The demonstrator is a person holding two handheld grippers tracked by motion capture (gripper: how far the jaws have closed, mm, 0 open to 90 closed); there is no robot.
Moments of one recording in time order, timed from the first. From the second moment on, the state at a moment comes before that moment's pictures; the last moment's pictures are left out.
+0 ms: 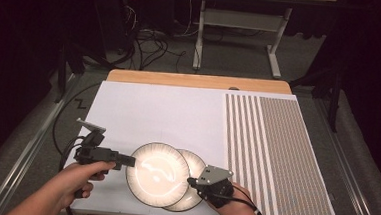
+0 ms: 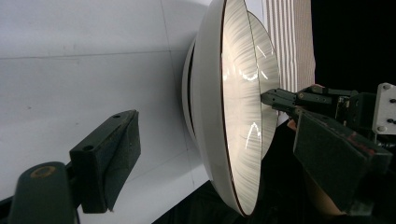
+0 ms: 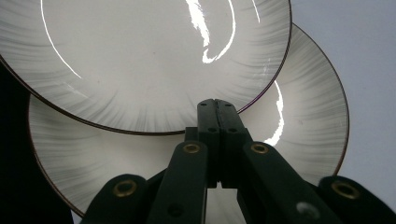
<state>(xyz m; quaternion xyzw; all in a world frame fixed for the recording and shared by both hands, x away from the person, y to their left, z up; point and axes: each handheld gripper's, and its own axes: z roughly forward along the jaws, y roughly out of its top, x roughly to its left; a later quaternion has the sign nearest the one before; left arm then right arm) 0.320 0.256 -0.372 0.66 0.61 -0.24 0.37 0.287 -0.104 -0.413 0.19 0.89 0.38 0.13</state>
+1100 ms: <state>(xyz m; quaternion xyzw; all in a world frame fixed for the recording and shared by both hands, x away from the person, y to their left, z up) 0.315 0.226 -0.391 0.69 0.60 -0.23 0.33 0.286 -0.104 -0.413 0.19 0.90 0.38 0.14</state>
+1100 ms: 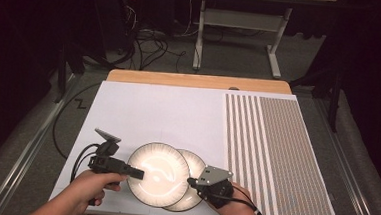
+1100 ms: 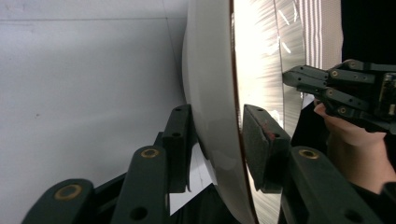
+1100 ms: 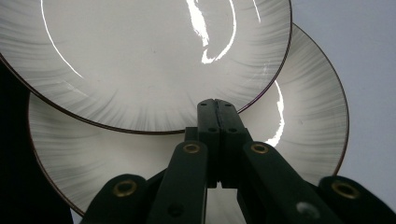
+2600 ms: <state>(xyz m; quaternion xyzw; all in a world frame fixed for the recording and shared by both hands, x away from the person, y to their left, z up) 0.310 0.226 -0.388 0.70 0.60 -0.20 0.35 0.289 -0.119 -0.402 0.21 0.88 0.41 0.14</state>
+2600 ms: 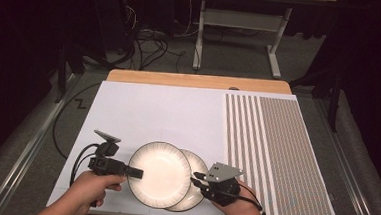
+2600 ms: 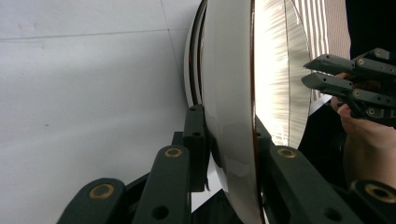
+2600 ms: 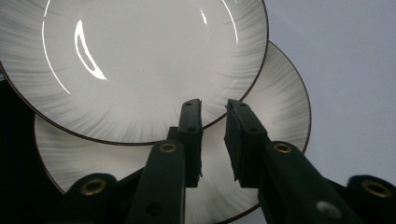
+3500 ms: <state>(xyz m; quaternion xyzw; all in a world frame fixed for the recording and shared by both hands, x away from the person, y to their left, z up) 0.302 0.235 -0.375 0.73 0.53 -0.08 0.44 0.298 -0.172 -0.387 0.28 0.83 0.45 0.17</state>
